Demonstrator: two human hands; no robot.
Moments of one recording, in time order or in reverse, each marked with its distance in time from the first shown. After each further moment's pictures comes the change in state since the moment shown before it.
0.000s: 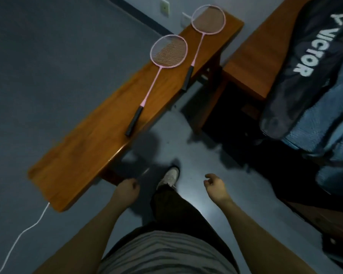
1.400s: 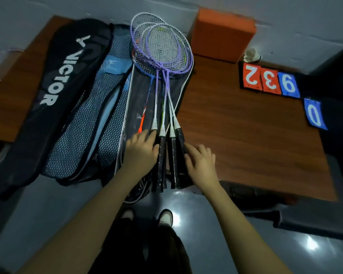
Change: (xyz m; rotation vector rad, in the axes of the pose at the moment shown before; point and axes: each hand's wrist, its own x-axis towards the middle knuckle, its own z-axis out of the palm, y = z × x) left_hand -0.108 0.625 0.344 0.547 0.319 1.055; right_hand -0.049 0.310 -0.492 -0.159 0.748 -0.273
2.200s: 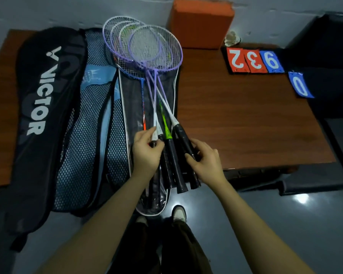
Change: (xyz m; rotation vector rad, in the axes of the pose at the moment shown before) left_hand 0.027 -0.019 -0.012 -0.862 0.174 -0.206; right_hand 0.008 -0.036 0.025 0.232 0.170 0.204
